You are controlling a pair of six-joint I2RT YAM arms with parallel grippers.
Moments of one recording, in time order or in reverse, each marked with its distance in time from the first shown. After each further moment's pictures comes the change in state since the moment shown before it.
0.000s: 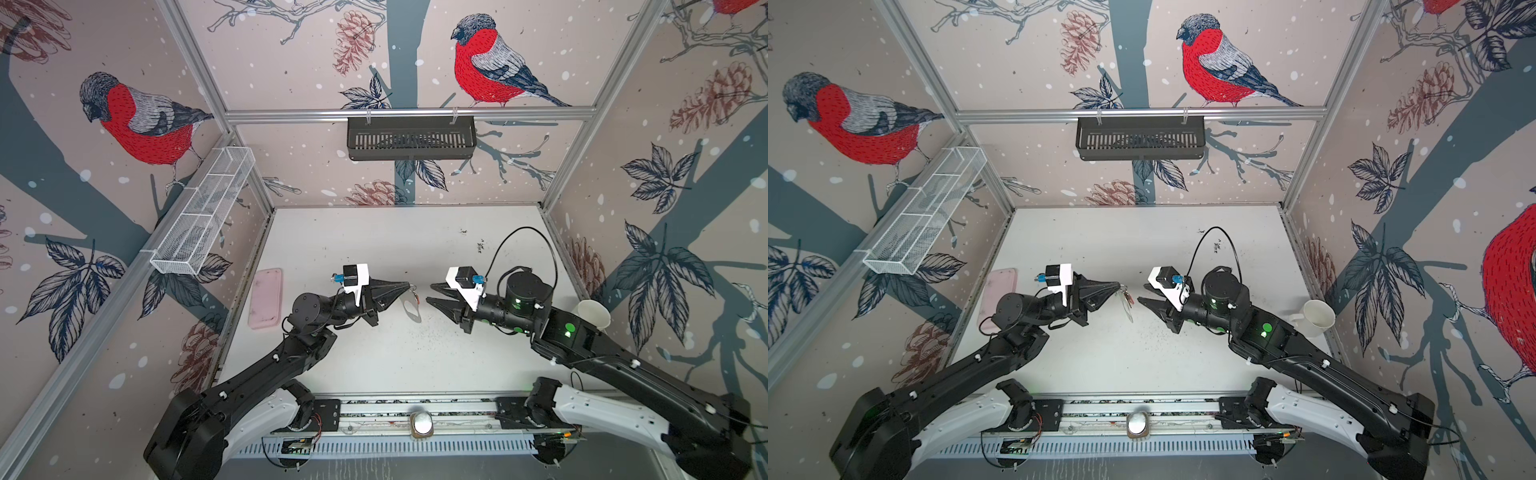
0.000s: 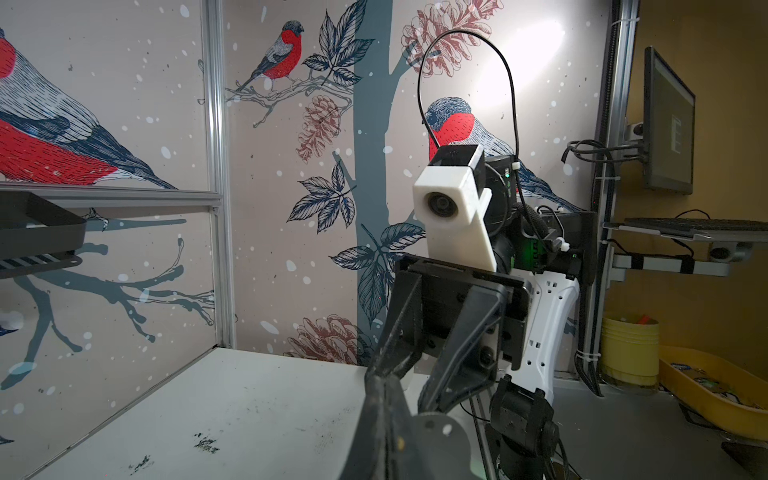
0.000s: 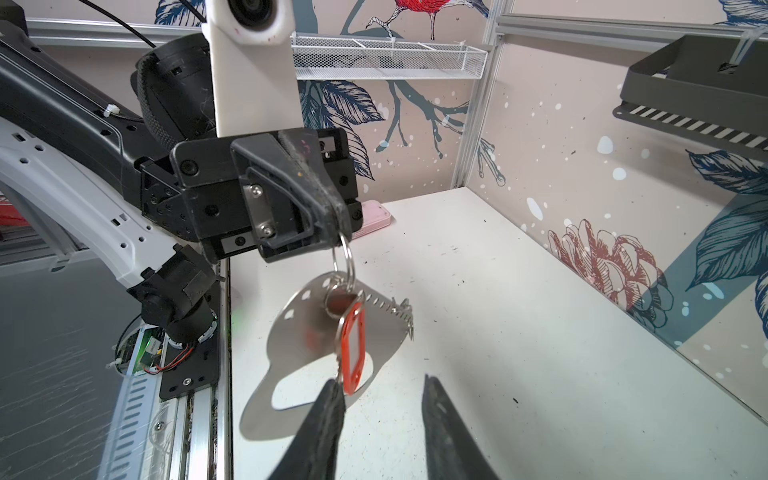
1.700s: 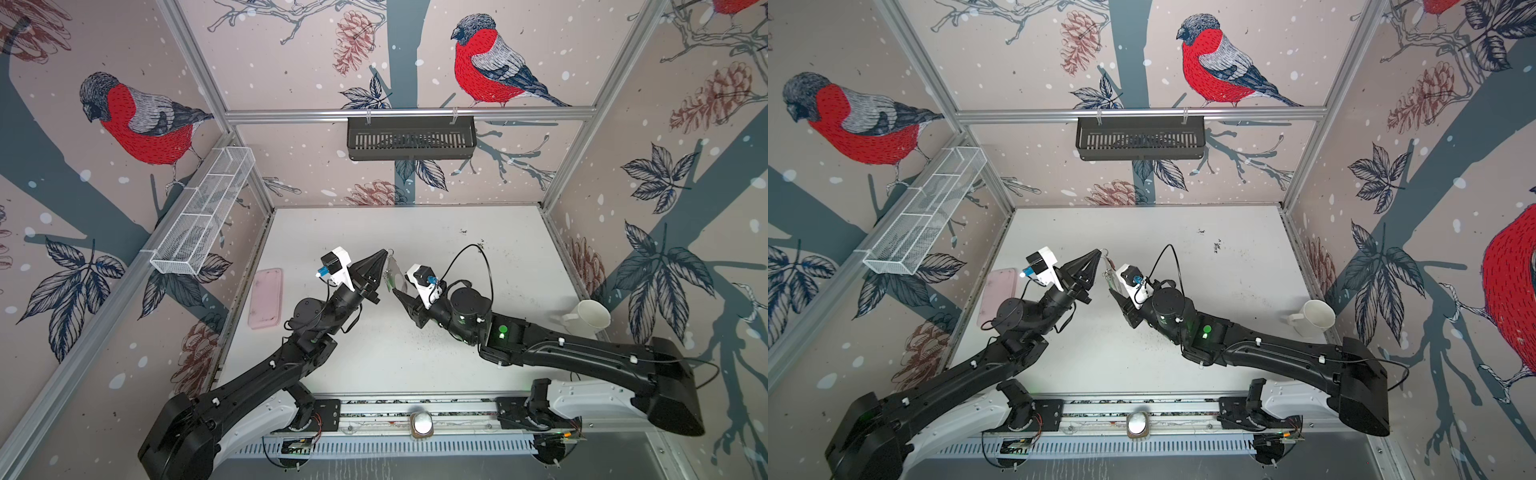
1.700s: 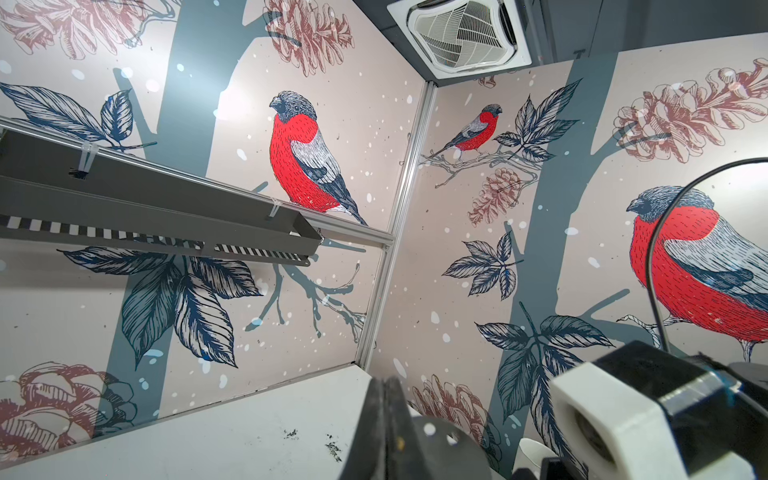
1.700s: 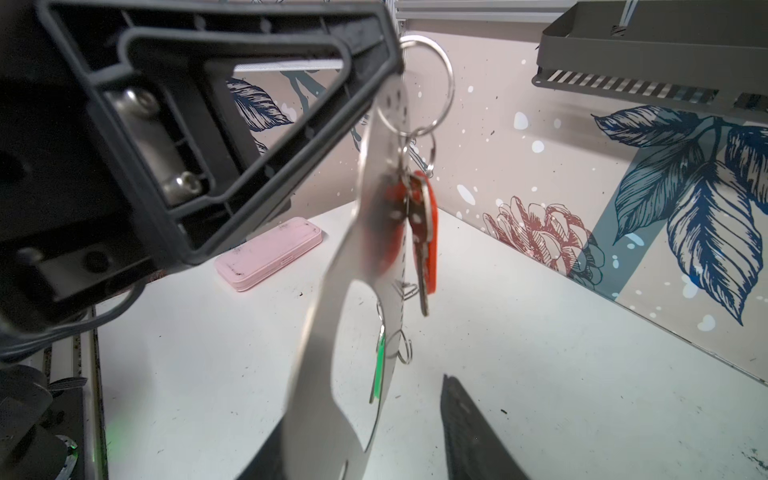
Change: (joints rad) left arm -0.077 -0.049 -0.011 -0.064 -0.653 0.028; right arm 0.219 0.335 -0.052 0.431 0.529 0.115
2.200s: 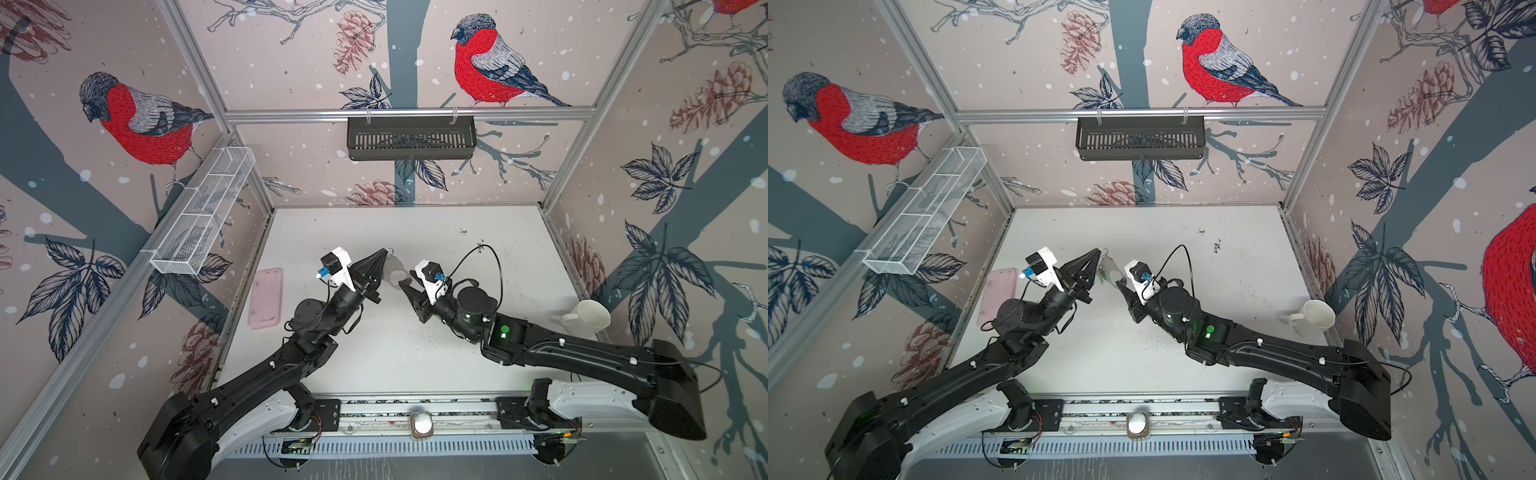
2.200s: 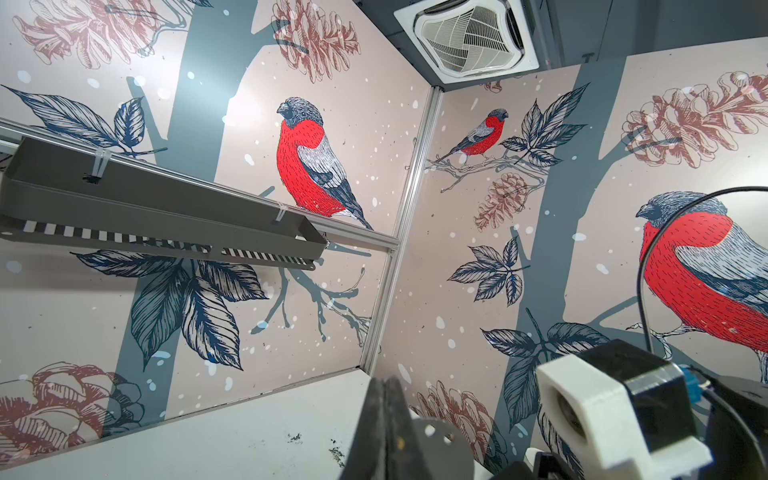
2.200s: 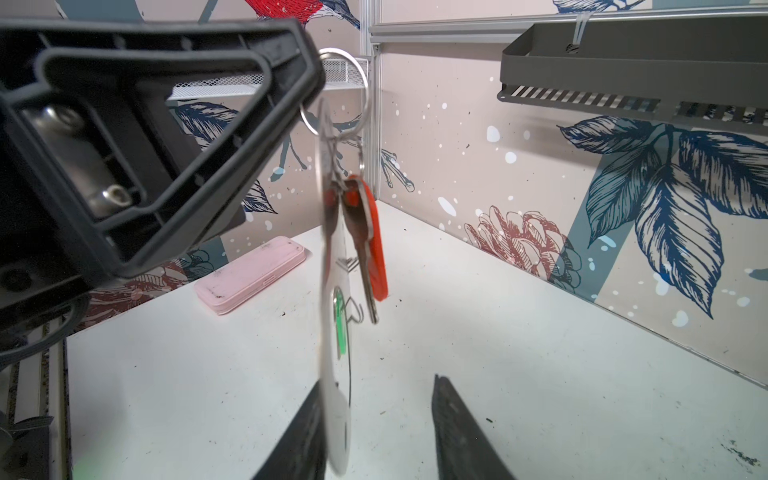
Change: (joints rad) left arm -0.025 -0.003 0.006 -0.004 -0.039 0.010; right arm -0.036 -0.022 -0.051 0.087 0.010 0.007
